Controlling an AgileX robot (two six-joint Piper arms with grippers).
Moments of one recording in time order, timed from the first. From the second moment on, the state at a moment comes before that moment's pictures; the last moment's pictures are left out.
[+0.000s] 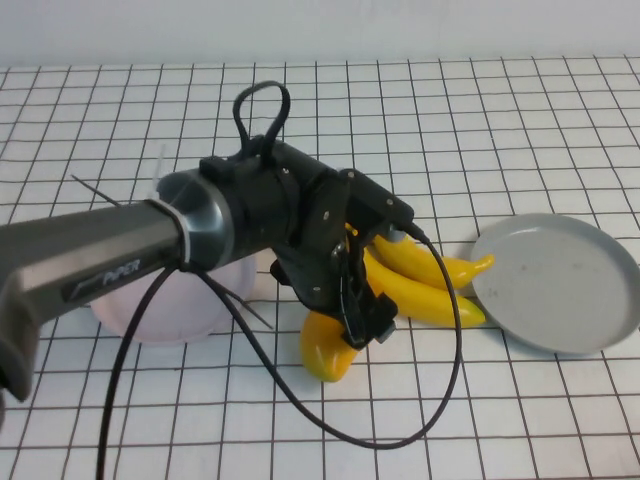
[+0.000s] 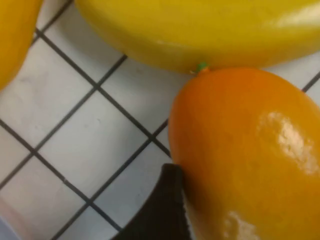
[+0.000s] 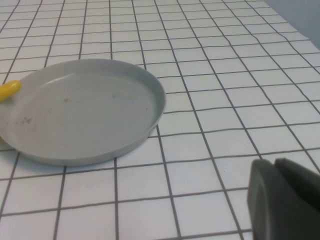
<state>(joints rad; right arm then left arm) -0.12 -0.01 0.03 0.12 0.34 -0.08 -0.73 1.92 -1.42 0.02 0.80 0.12</state>
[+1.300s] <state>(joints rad) -0.12 -0.01 0.03 0.12 0.34 -0.08 -0.29 1.85 -1.51 0.17 1.04 0.03</state>
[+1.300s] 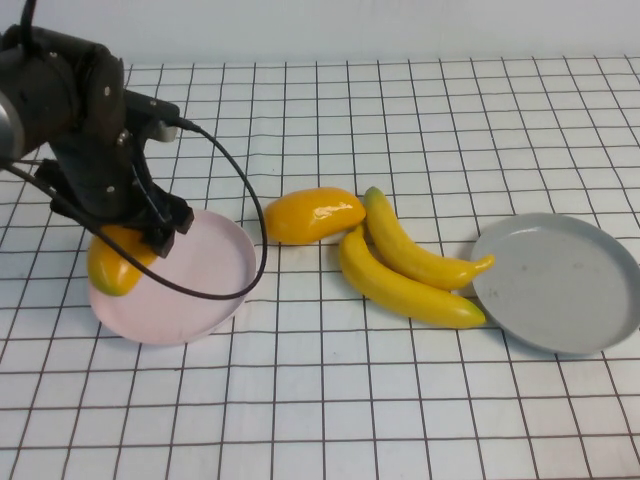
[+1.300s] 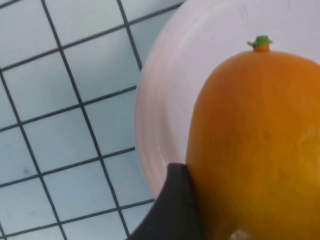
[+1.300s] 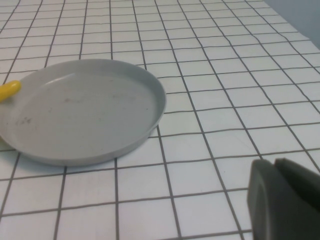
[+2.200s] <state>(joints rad) -0.12 -0.01 0.03 0.12 0.34 -0.08 -0.39 1.92 -1.72 0.07 1.02 0.60</state>
